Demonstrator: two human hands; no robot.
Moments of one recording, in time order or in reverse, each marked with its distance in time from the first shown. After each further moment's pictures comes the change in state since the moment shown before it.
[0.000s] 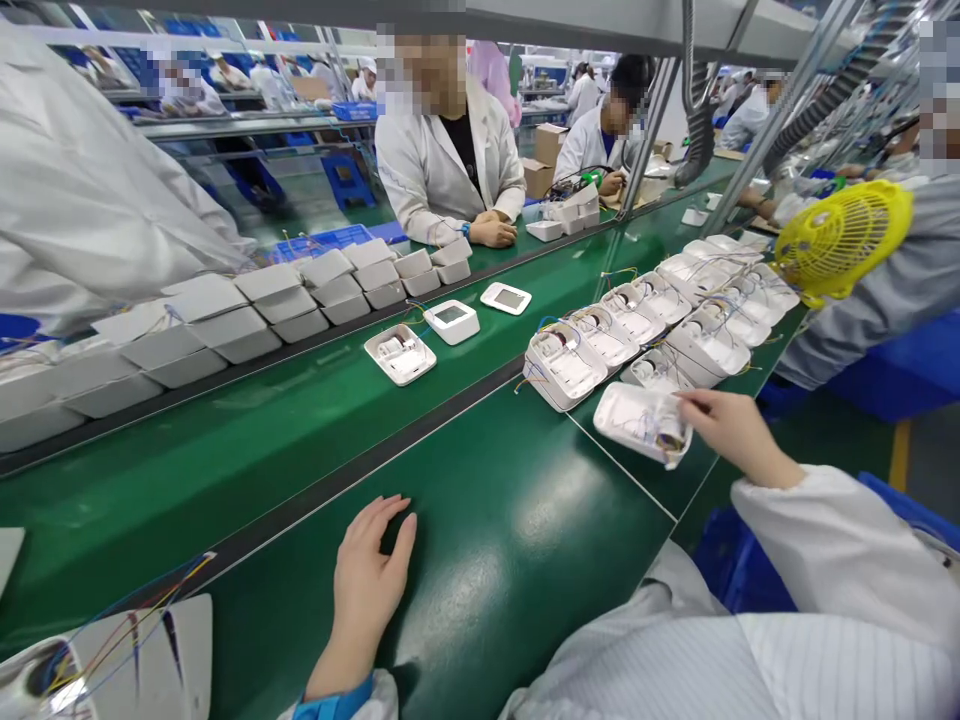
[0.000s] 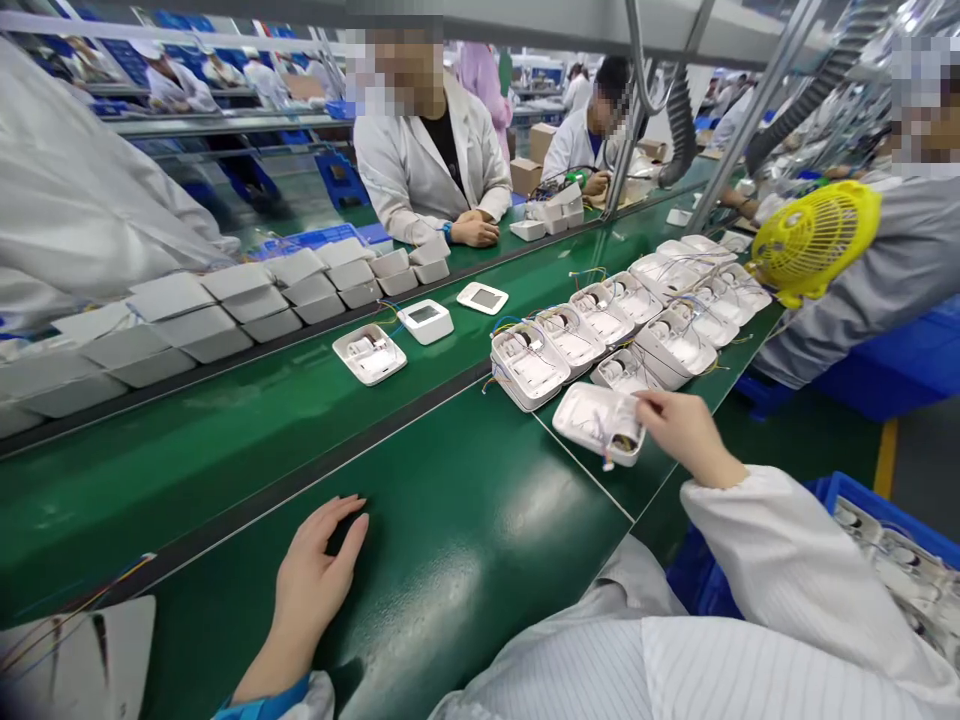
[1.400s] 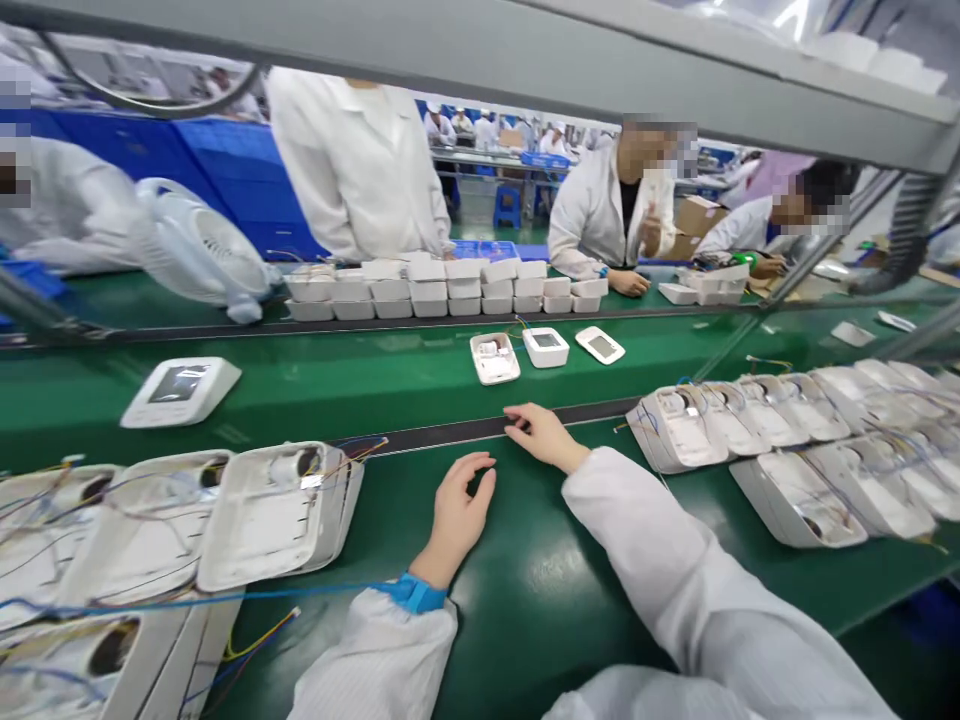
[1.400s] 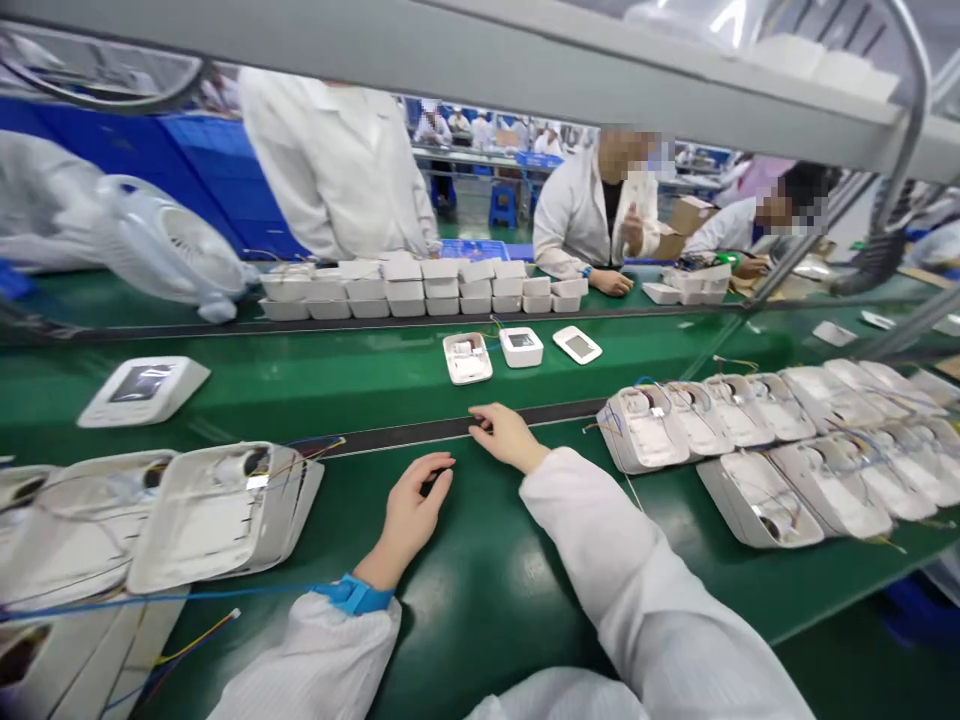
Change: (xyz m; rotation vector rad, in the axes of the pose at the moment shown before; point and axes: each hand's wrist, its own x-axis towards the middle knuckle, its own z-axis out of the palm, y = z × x) left_hand 0.002 0.011 0.000 -0.406 0.303 -0.097; right_hand 0.030 -0.317 0.204 0.436 -0.417 -0.838
